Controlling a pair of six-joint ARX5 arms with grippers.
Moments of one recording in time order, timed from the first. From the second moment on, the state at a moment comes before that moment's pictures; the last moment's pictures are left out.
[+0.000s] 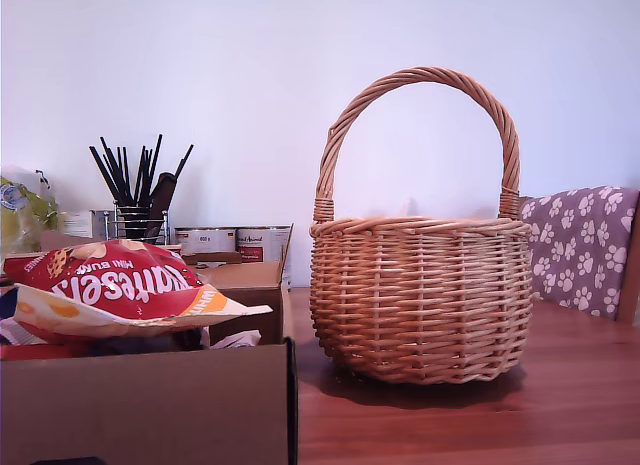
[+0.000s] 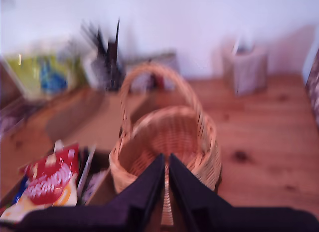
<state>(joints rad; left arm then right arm) -0.02 0.33 0.49 -0.35 0.51 0.00 0.10 0.35 0.77 -0.73 -0.39 0.05</state>
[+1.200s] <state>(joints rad) -0.43 1.12 0.74 -0.54 0.24 0.40 0.60 0.84 1.08 -0.99 -0.22 -0.18</state>
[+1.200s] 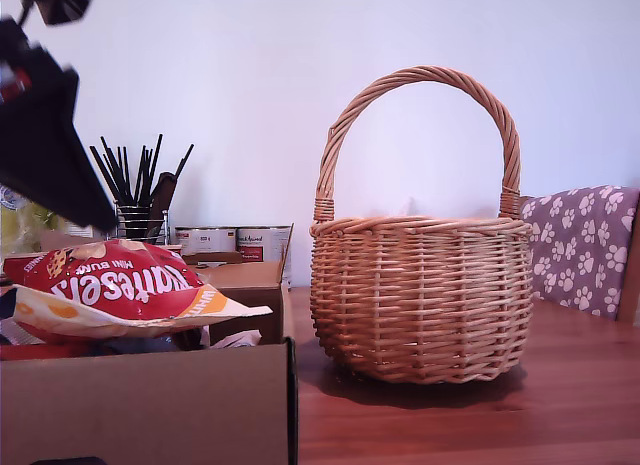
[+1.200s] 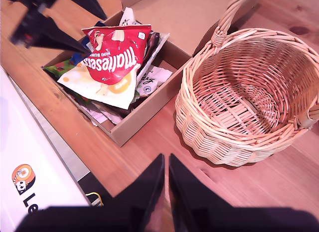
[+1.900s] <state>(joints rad) -0.45 1.35 0.74 -0.50 0.24 0.39 0.60 0.84 1.08 -0.98 -0.22 -0.18</state>
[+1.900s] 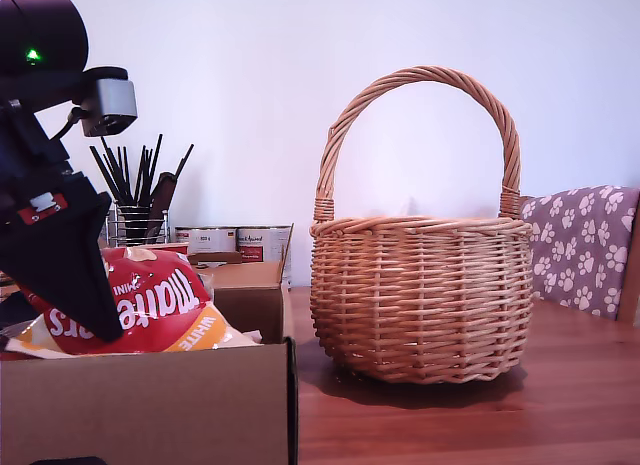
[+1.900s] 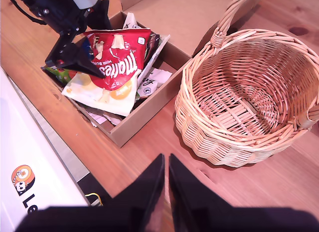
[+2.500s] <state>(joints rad) -0.44 1.34 0.89 -0.59 0.24 0.39 0.60 0.83 1.08 -0.91 -0.12 -0.18</state>
